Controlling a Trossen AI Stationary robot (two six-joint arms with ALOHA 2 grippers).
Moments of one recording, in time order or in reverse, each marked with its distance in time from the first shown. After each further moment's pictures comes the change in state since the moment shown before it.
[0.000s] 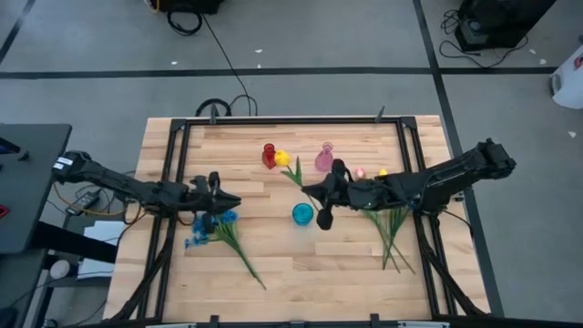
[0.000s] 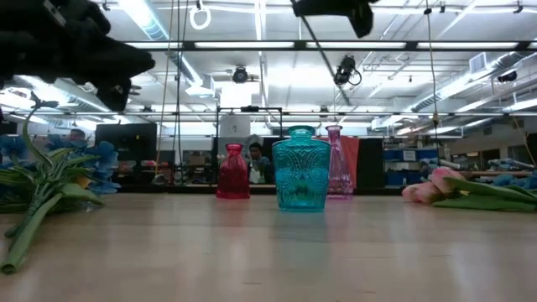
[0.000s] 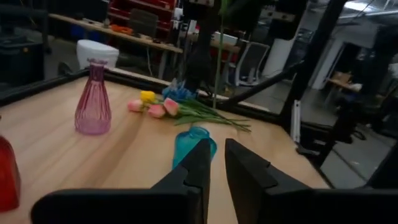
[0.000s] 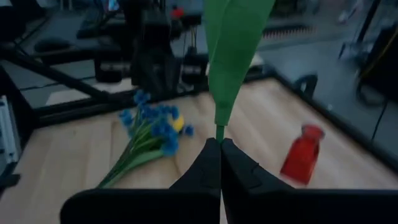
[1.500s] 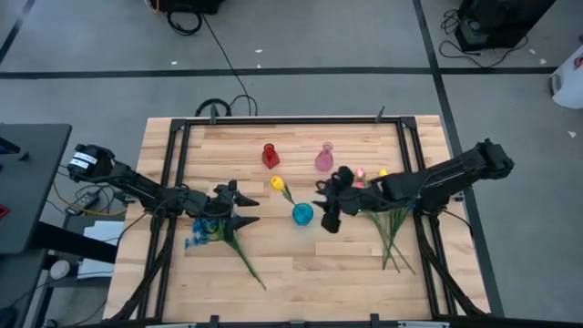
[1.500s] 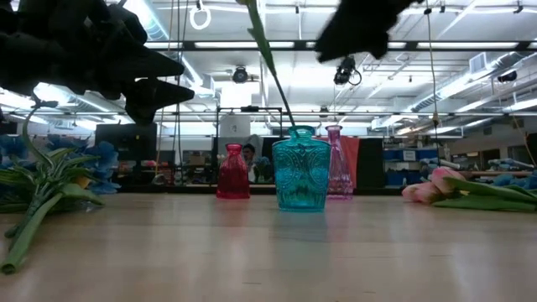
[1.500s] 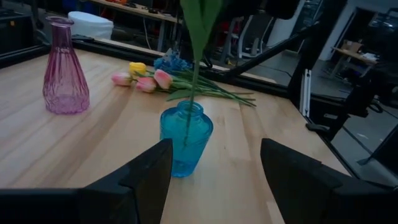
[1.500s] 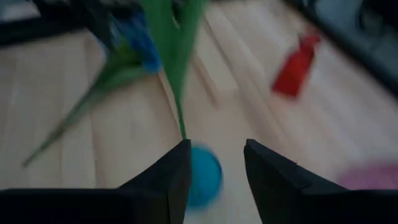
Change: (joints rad) left arm -0.001 0.555 0.102 0.353 0.024 -0.022; right arm 0.012 0.009 0.034 -0.429 -0.068 0.223
